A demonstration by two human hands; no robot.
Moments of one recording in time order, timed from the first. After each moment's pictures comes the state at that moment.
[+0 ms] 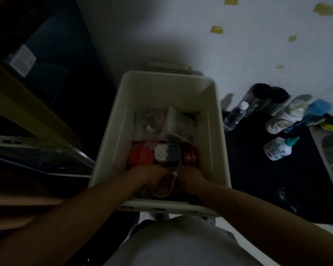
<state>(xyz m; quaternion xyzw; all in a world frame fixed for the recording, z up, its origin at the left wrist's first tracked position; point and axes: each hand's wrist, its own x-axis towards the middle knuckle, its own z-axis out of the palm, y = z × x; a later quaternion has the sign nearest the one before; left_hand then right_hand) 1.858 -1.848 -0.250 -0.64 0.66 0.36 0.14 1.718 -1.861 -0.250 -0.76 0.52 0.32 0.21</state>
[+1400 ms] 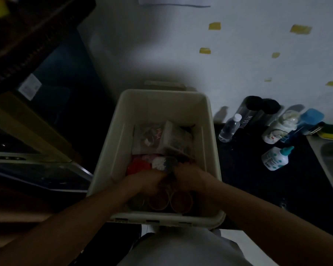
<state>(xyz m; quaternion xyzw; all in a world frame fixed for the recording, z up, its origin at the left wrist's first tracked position) 1.873 -1.854 -0.241 -0.55 0.77 0.32 0.10 1.702 -1.895 -0.218 -0.85 0.42 0.20 0.24</state>
